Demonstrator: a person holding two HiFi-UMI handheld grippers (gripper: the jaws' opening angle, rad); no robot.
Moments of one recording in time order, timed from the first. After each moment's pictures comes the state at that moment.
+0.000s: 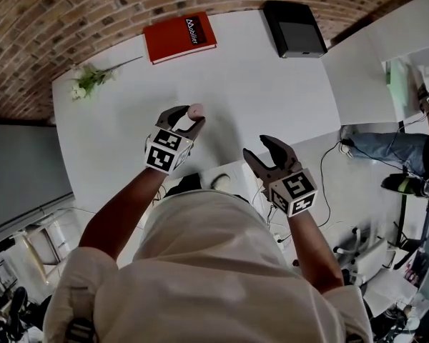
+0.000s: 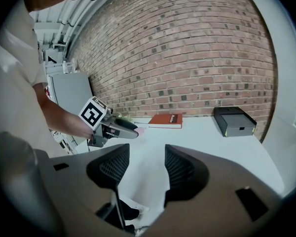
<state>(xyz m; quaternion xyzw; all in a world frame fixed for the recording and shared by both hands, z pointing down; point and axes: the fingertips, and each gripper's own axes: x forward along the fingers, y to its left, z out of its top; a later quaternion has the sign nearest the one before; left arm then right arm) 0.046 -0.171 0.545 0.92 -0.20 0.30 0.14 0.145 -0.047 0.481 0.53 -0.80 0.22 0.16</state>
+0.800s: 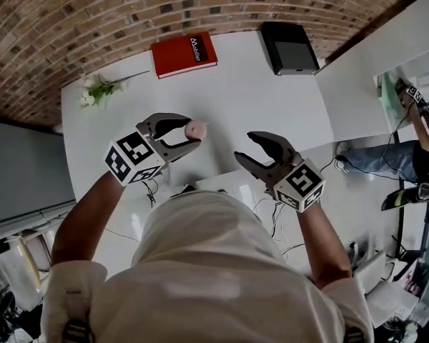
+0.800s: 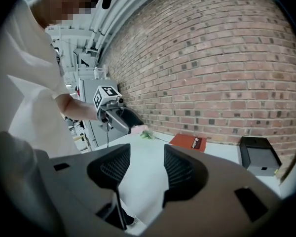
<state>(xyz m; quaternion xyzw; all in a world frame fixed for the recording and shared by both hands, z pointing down) 0.026 -0.120 0.401 0.96 0.00 0.27 0.08 0.108 -0.061 0.393 0.42 -0.89 0.13 0.13</state>
